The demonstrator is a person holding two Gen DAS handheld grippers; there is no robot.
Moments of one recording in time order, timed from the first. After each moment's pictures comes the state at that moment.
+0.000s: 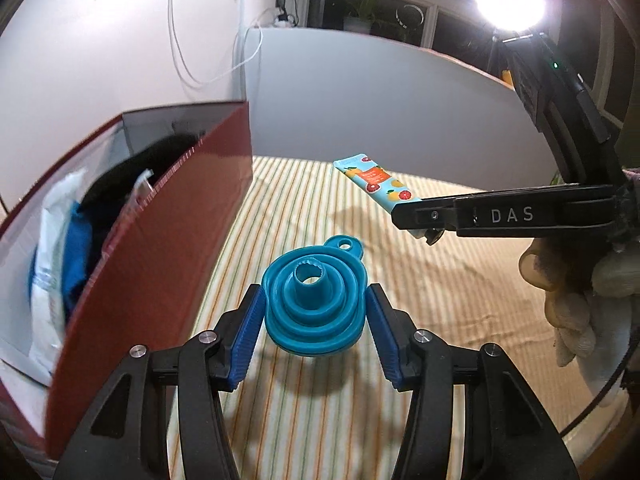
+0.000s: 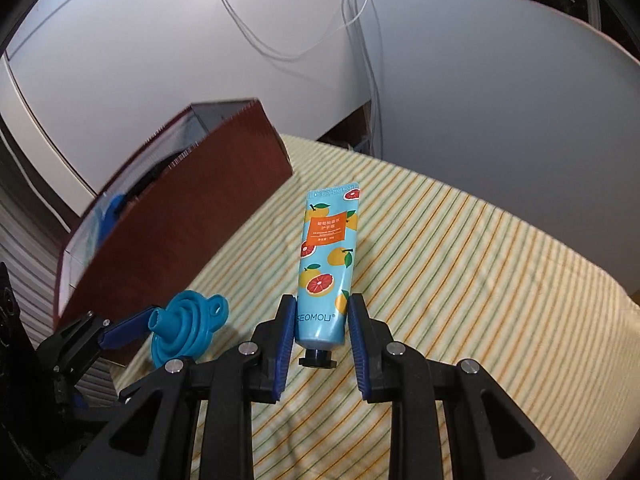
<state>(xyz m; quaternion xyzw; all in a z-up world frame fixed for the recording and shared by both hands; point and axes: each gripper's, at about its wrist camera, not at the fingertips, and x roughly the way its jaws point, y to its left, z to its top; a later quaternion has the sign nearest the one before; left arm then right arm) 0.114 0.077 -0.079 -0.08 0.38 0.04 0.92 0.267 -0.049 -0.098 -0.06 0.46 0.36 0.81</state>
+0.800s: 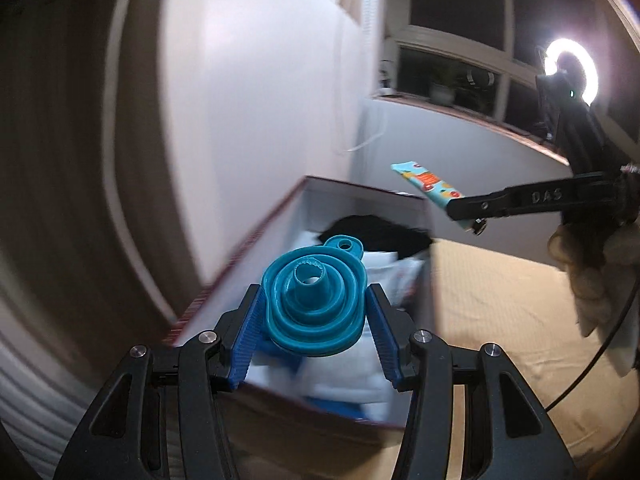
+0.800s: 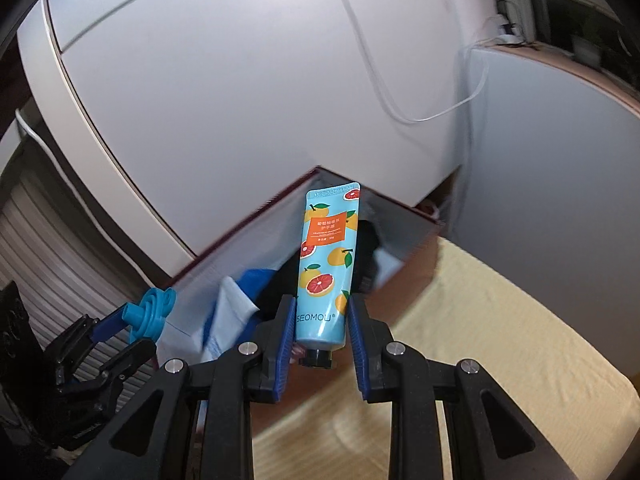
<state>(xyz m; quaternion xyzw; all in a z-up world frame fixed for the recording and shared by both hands) 0.008 0.222 -0.002 -0.08 0.30 0.18 0.93 0.239 0.093 -0.011 -0.08 0.42 0.45 0.78</state>
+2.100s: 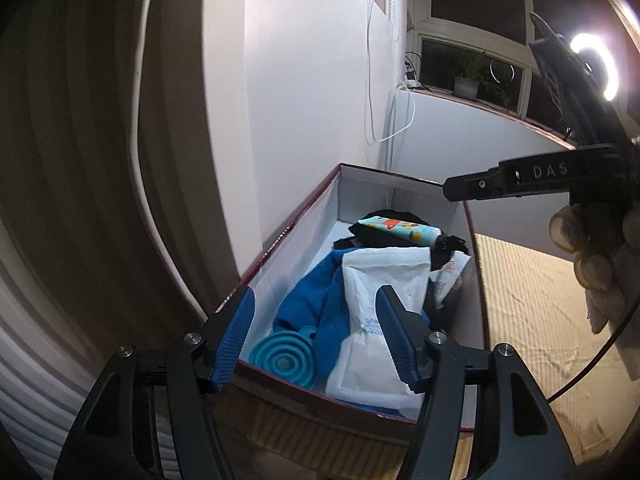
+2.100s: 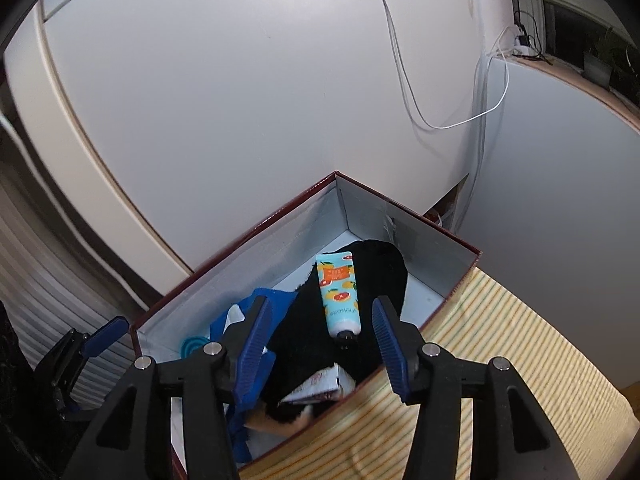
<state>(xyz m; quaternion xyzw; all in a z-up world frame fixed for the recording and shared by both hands) 0.012 0.236 -0.018 -0.09 0.31 0.21 0.92 0.229 0.134 -0.008 -0.11 0.41 0.44 0.79</state>
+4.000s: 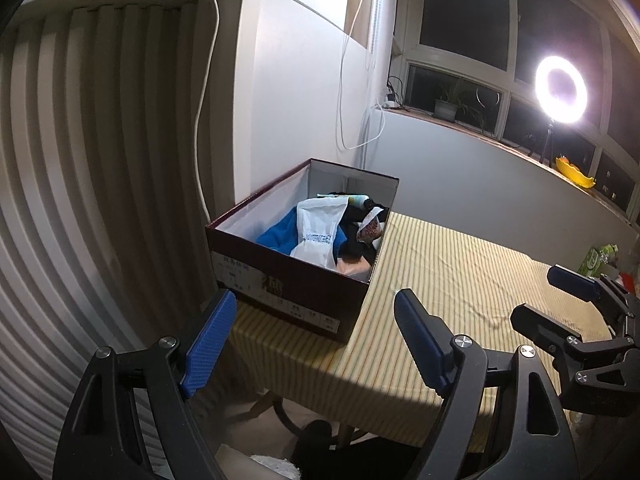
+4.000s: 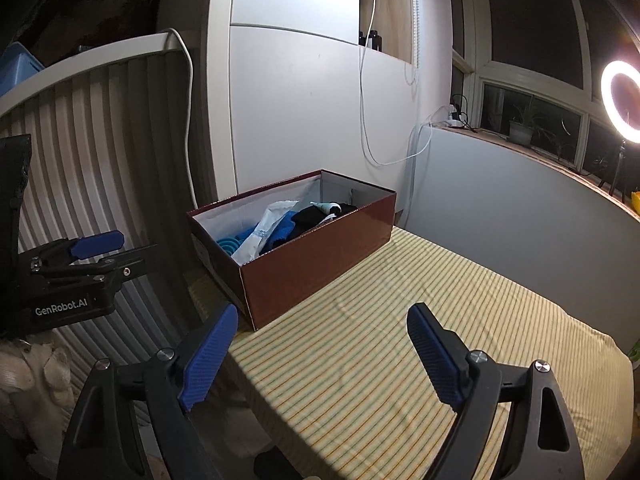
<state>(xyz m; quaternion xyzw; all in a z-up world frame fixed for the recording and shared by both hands) -0.108 0.137 0.003 -0.12 0.27 0.21 0.93 0.005 -0.045 -0.024 -0.13 0.24 0.38 0.88</state>
